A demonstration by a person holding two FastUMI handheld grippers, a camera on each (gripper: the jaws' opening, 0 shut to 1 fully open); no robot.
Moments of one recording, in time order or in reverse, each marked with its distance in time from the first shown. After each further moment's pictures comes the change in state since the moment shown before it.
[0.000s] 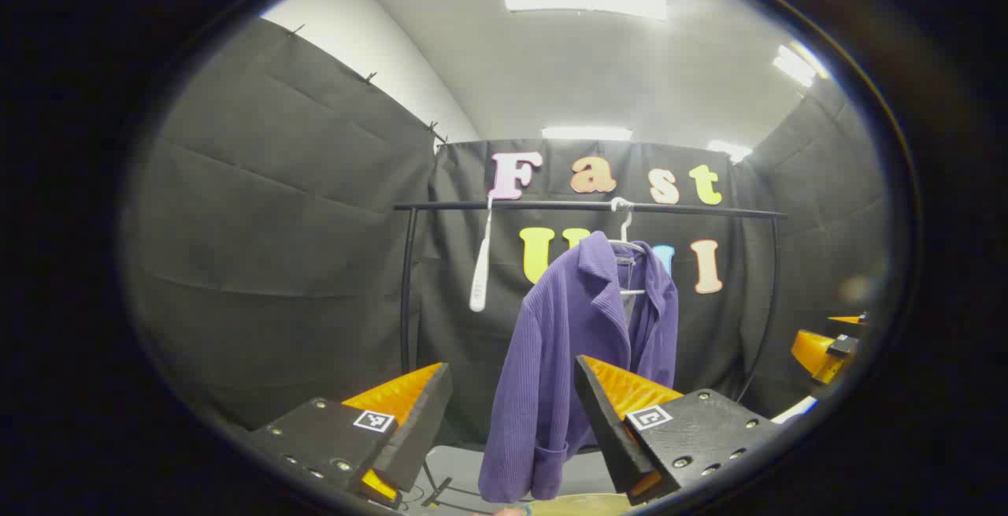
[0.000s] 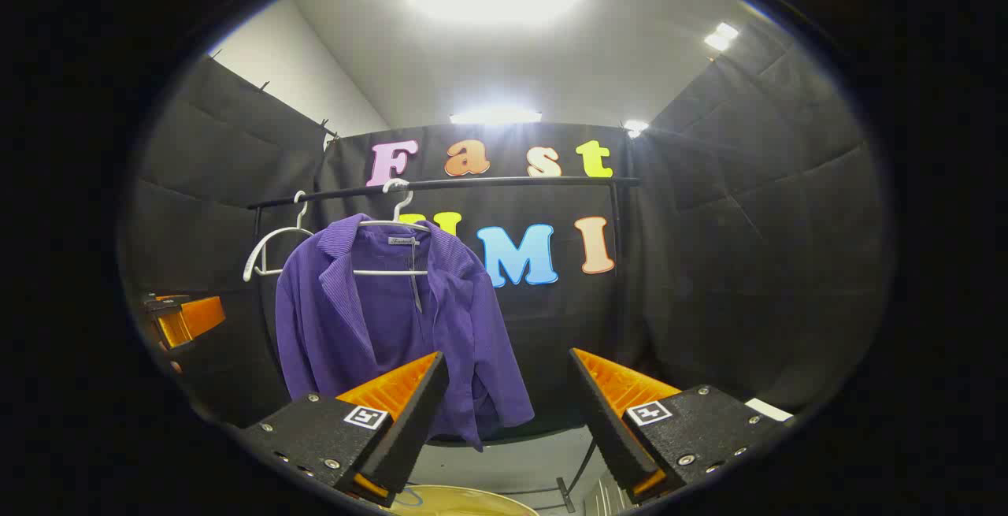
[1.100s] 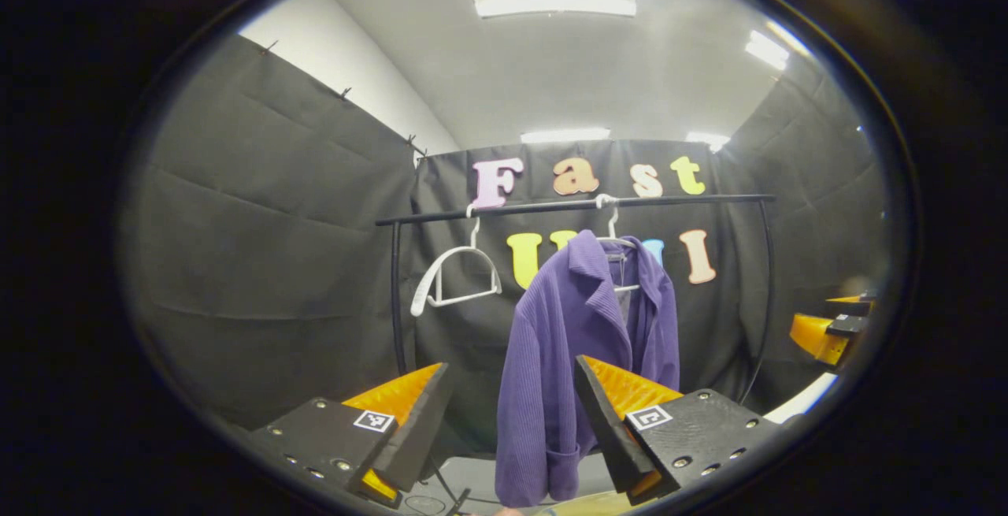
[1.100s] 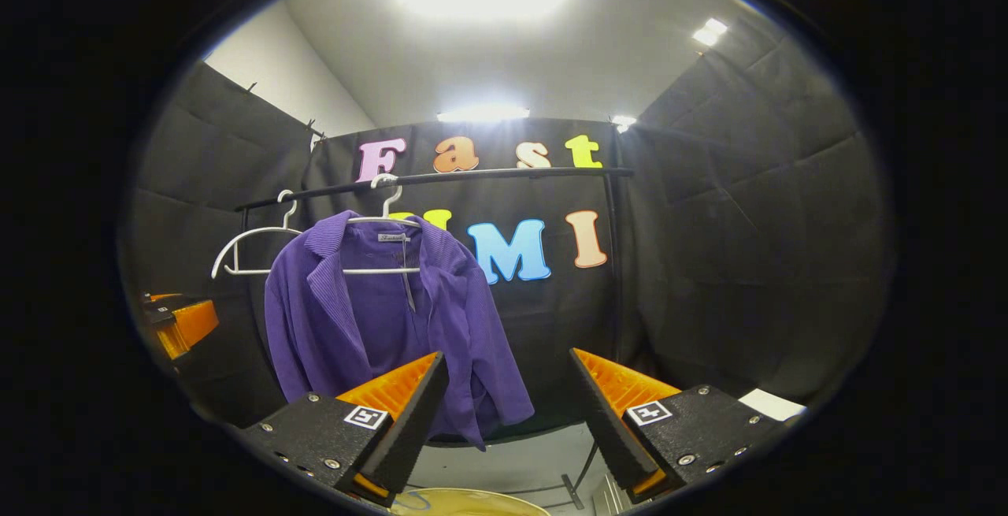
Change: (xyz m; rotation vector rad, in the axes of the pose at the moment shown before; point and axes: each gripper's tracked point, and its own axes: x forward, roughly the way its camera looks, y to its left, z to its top) left arm 0.011 -0.001 0.007 0.073 -0.039 -0.068; right arm 0.009 0.007 -0.004 0.019 0.003 -0.041
